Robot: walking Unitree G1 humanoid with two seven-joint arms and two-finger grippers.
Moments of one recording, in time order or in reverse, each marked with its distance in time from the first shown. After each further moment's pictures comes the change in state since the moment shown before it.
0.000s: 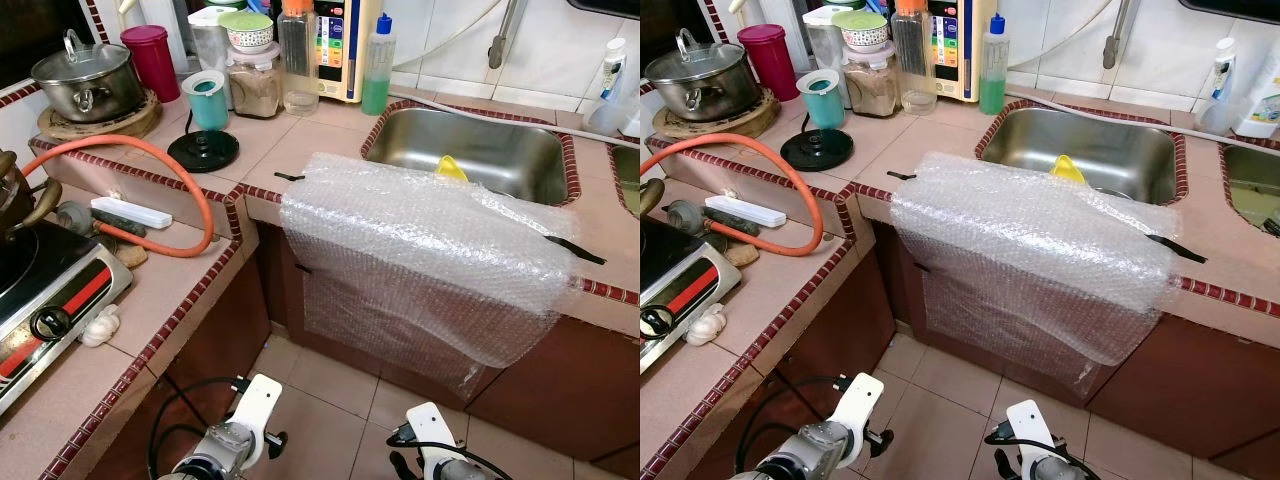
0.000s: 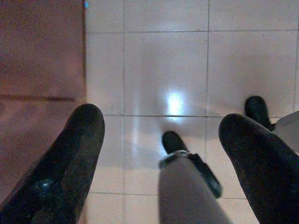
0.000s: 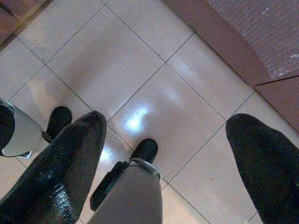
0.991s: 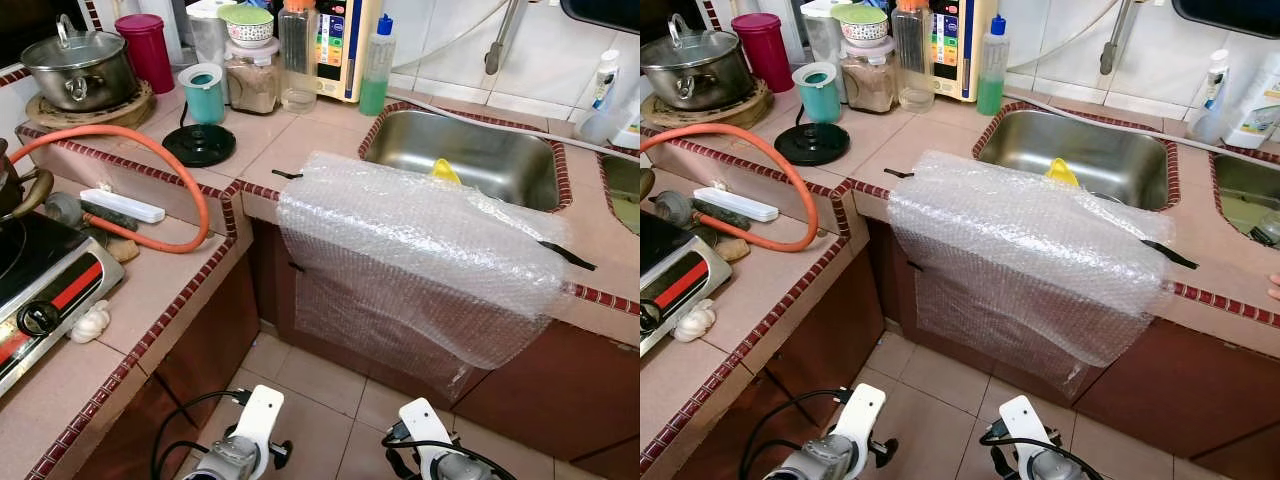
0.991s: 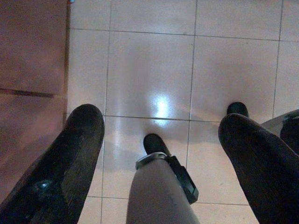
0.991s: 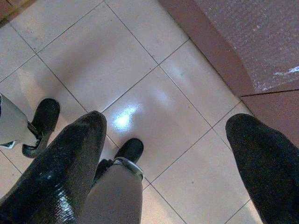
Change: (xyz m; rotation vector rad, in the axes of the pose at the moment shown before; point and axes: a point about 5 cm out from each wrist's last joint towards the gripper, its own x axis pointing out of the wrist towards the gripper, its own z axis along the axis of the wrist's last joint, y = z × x) left arm 0.001 -0.010 -0.011 -0.035 -0.012 0.004; right arm 0.001 0.001 0.010 -0.094 -0.022 0.033
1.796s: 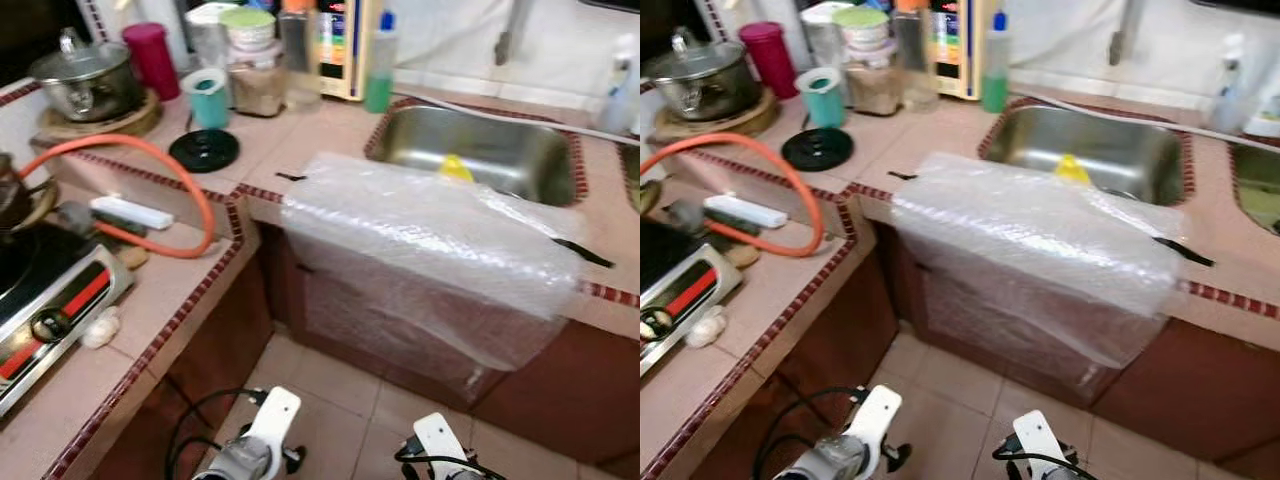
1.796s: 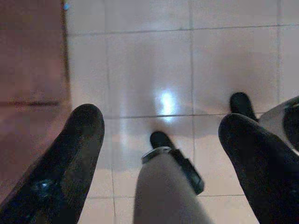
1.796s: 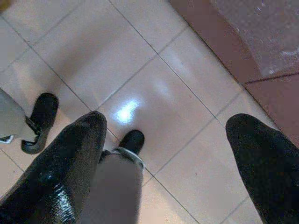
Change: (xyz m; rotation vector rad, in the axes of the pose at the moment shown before) left arm 0.001 -0.019 0.004 0.090 -0.008 -0.074; right arm -0.006 -0.006 -0.025 0.024 0.049 -0.057
